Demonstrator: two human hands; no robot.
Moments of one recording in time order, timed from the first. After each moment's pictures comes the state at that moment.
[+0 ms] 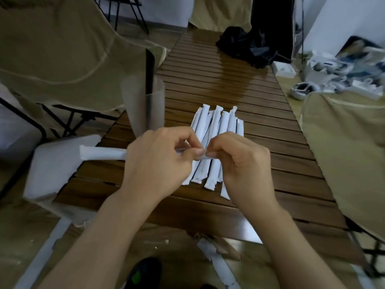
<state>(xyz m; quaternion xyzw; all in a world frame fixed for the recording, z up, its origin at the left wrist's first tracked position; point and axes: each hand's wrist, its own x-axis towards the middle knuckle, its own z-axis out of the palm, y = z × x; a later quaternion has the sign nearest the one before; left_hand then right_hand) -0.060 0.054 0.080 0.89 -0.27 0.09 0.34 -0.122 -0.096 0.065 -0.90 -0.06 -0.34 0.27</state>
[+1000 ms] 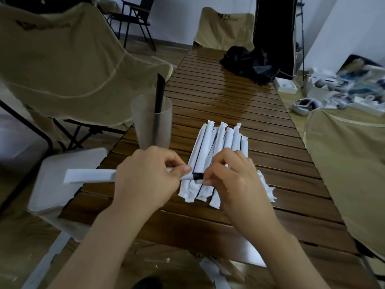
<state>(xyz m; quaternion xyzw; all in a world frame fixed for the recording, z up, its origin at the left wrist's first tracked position) -0.045 0.071 0.077 0.94 -0.19 0.03 0.29 -0.117 -0.091 0.059 -0.95 -0.06 -0.27 0.13</state>
